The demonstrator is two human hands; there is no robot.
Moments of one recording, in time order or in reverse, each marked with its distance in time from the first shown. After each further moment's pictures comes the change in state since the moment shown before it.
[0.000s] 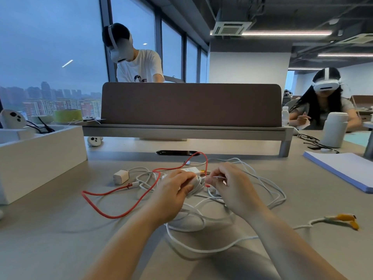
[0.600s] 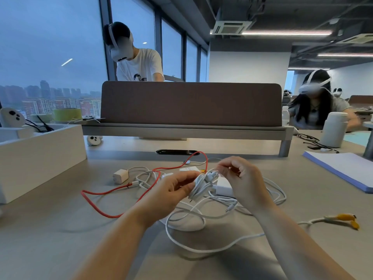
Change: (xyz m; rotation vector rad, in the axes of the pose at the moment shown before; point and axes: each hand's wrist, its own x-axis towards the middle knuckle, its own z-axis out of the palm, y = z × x) left_hand -0.004 0.011 -0.013 -0.604 -0.191 -0.118; right_hand 0.005 0.009 -0.011 0.196 0.166 -0.027
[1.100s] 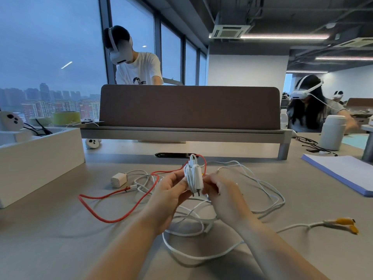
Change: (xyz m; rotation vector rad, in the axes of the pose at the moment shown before) left_hand 0.008 0.002 0.019 -0.596 0.287 -0.203; right_hand -0.015 -0.007 0.029 -0.092 -0.207 0.130
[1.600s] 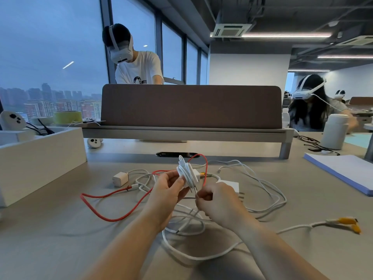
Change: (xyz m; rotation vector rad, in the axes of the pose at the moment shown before) left_hand 0.008 -0.007 -0.006 0.027 0.204 -0.046; right_hand -0.007 -0.017 0.000 -0.040 -0.208 0.192
